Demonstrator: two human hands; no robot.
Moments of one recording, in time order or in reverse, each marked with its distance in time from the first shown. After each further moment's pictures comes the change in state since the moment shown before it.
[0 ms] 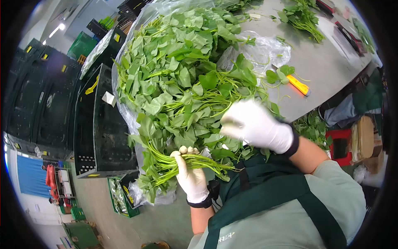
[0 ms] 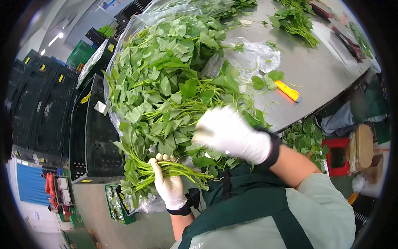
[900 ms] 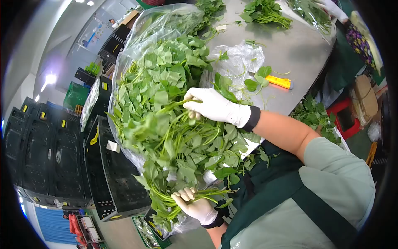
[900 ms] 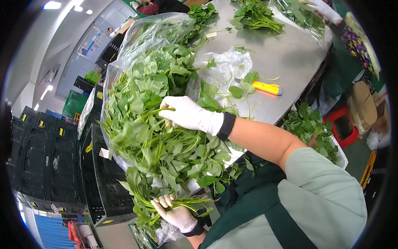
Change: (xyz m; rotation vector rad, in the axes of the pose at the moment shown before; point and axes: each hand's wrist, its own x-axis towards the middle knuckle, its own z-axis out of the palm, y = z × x) left_hand 0.000 0.012 -0.017 -0.109 -0.087 0.085; right_hand 0.076 0.056 0.007 0.941 0.251 0.599
